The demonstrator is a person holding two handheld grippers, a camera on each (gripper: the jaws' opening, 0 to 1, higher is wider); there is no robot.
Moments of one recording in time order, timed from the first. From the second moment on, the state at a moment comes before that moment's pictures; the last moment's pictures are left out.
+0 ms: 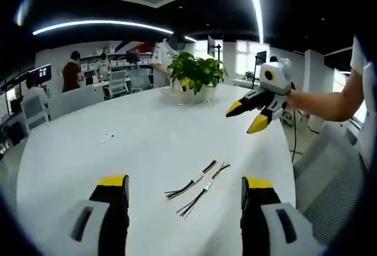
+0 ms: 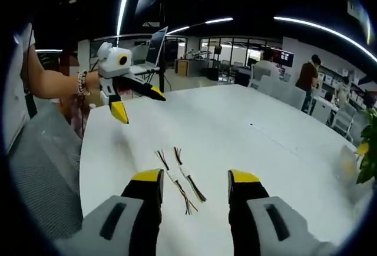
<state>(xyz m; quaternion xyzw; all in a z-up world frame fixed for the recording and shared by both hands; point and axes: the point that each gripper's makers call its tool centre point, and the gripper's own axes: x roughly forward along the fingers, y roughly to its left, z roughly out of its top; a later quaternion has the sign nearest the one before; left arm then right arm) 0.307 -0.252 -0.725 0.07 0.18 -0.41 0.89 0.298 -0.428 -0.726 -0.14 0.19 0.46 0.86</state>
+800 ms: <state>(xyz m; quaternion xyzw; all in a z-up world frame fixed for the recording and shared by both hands) 0.271 -0.175 -0.684 0.05 0.16 -0.30 0.94 0.278 -0.471 -0.689 -0.12 0.16 0.38 0.90</state>
